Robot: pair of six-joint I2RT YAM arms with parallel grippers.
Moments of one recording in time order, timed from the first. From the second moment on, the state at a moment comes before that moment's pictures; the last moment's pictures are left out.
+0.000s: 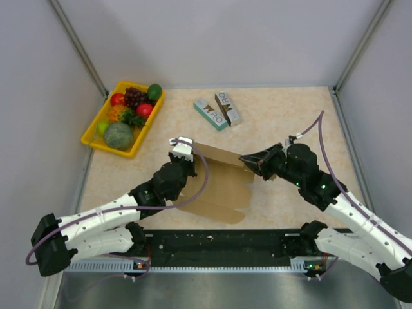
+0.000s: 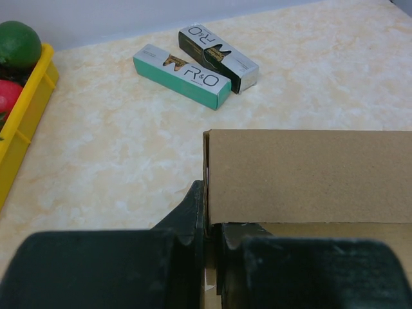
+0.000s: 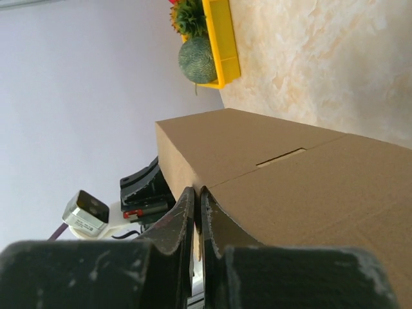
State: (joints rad) left arm -0.98 0.96 0.61 0.20 -0.64 -0.13; right arm 0.68 0.82 0.75 -0.29 -0.07 1.55
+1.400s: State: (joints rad) left arm -0.96 1.00 0.76 -0.04 -0.80 -0.36; right arm 0.84 0.82 0.93 -0.63 0.29 0.86
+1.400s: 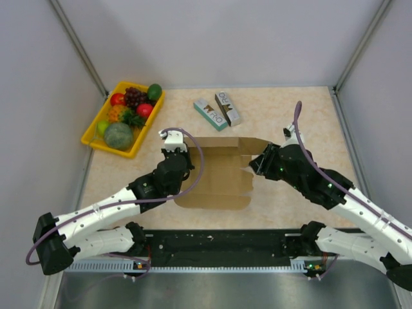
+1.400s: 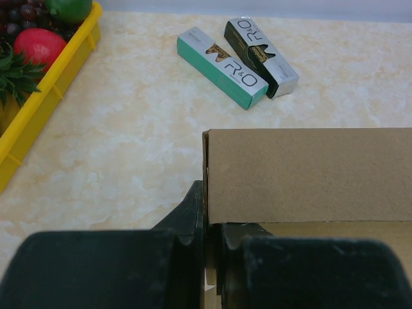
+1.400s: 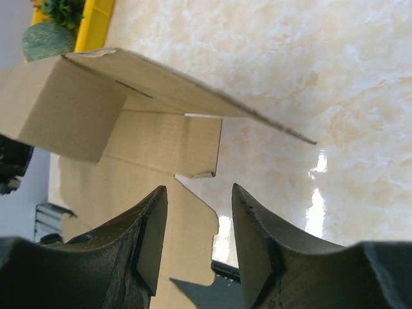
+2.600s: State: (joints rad) left arm -0.96 0.99 0.76 -0.05 -0.80 -0.37; right arm 0.85 0.95 0.89 -0.45 0.33 0.86
